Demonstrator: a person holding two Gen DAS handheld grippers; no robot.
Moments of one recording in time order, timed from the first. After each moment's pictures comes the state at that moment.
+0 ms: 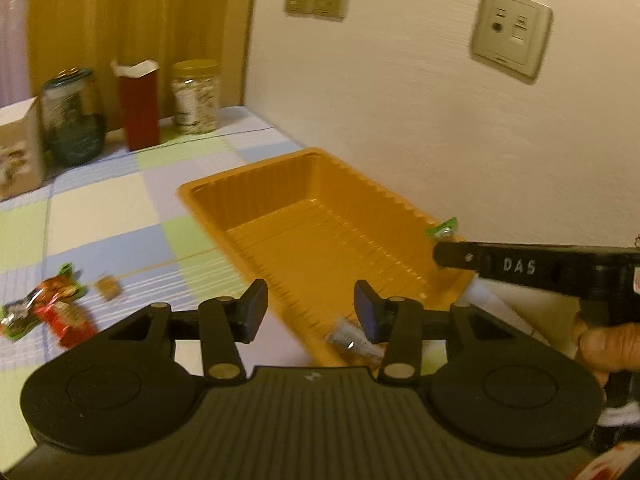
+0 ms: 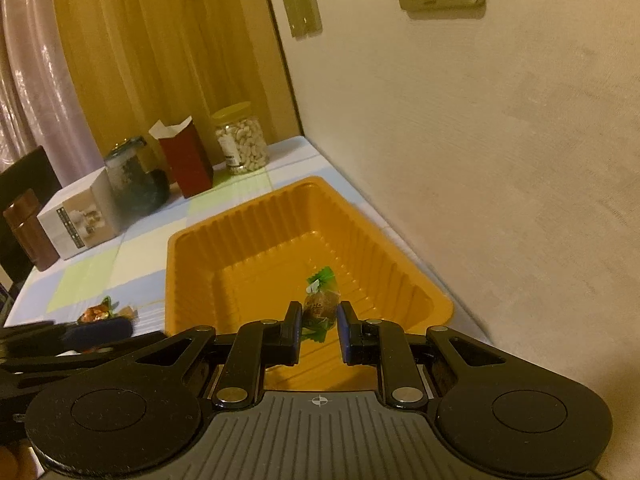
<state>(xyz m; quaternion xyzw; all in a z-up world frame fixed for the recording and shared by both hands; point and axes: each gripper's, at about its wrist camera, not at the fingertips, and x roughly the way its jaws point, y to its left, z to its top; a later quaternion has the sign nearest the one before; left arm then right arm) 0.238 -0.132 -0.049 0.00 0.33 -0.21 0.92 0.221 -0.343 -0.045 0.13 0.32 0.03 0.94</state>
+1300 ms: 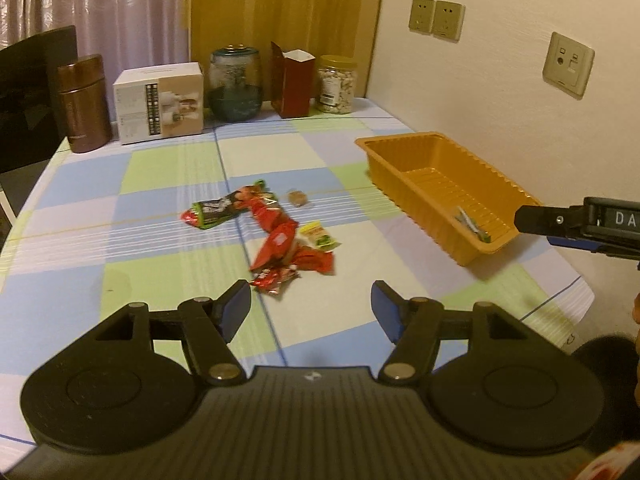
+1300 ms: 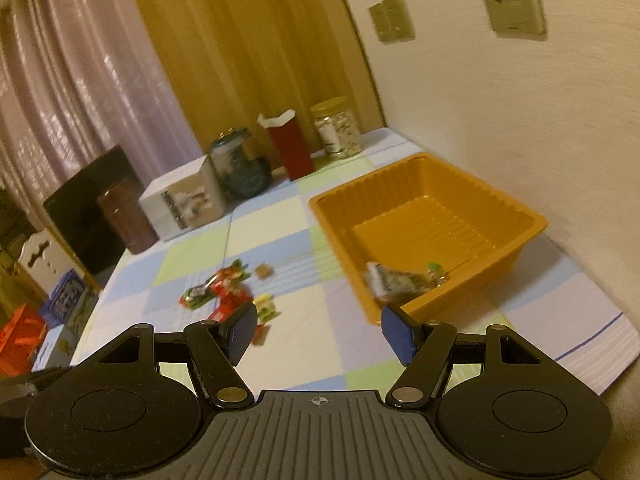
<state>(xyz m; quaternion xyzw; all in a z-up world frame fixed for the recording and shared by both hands) 0.107 0.021 -0.032 -0.02 0.34 -0.09 0.94 0.115 -0.236 -0.006 0.16 0.31 0.10 0.93</state>
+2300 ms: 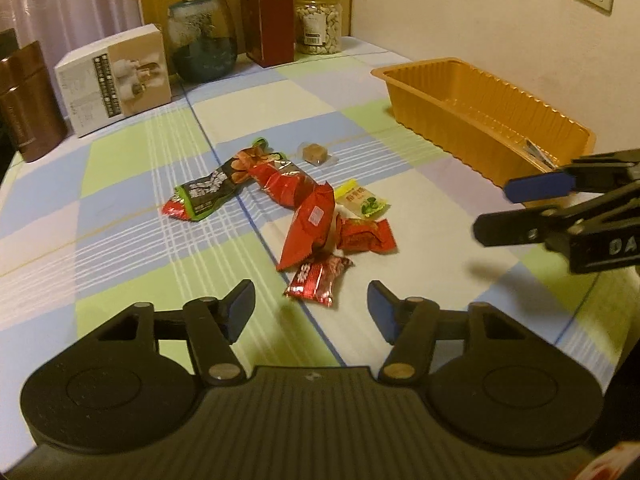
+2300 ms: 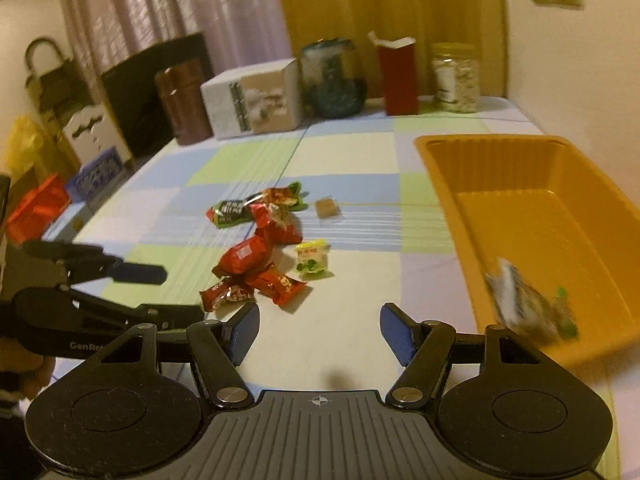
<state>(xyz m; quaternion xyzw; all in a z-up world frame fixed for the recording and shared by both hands) 0.207 0.040 -0.105 0.06 0.39 -0.14 0.91 0.205 -0.168 -0.087 0.02 0.36 0.25 0.90</state>
